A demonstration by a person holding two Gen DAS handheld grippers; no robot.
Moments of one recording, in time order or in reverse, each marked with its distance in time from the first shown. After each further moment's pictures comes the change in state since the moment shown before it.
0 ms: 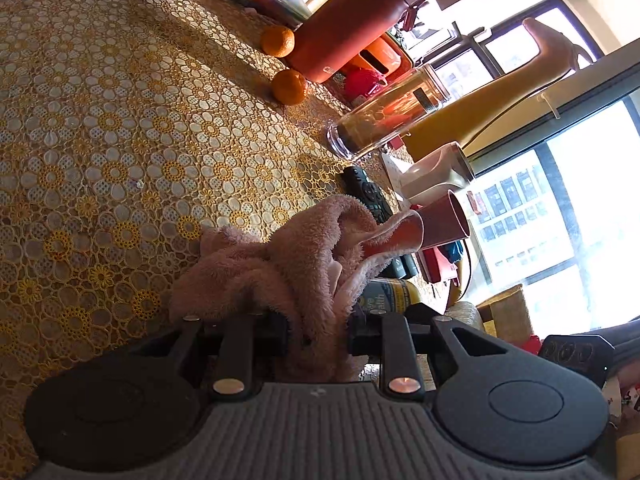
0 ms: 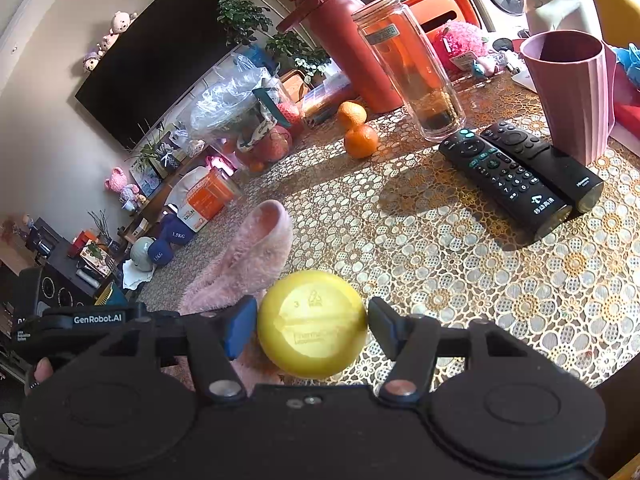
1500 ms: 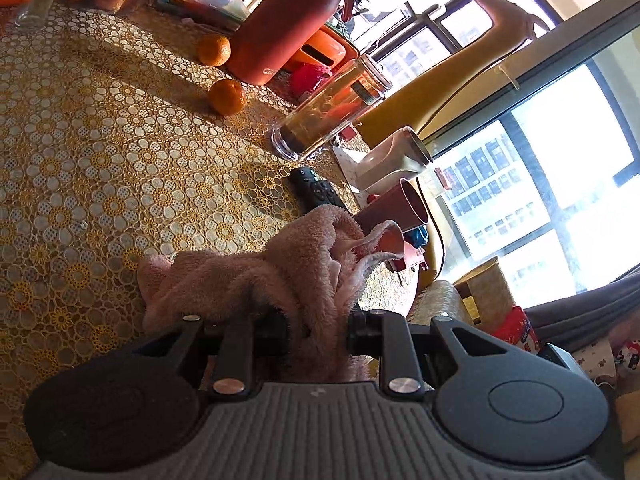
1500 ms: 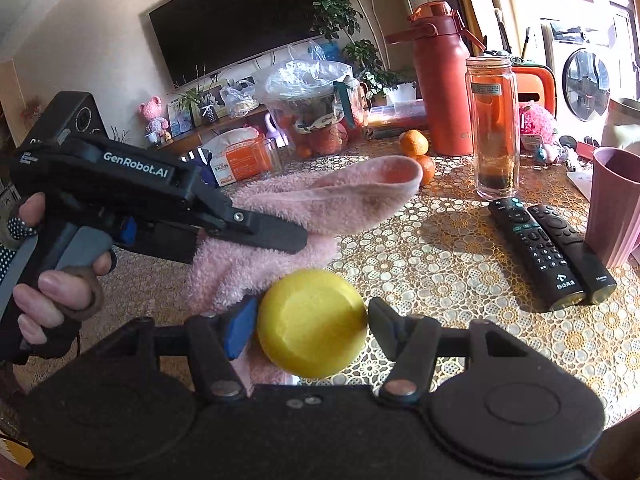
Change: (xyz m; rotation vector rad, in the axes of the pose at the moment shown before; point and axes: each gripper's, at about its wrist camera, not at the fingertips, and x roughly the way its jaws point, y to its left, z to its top) left arm -0.002 -0.030 0.014 0.119 0.030 -0.084; right arm -0.009 0.049 -0.030 -0.417 -0.022 -0.034
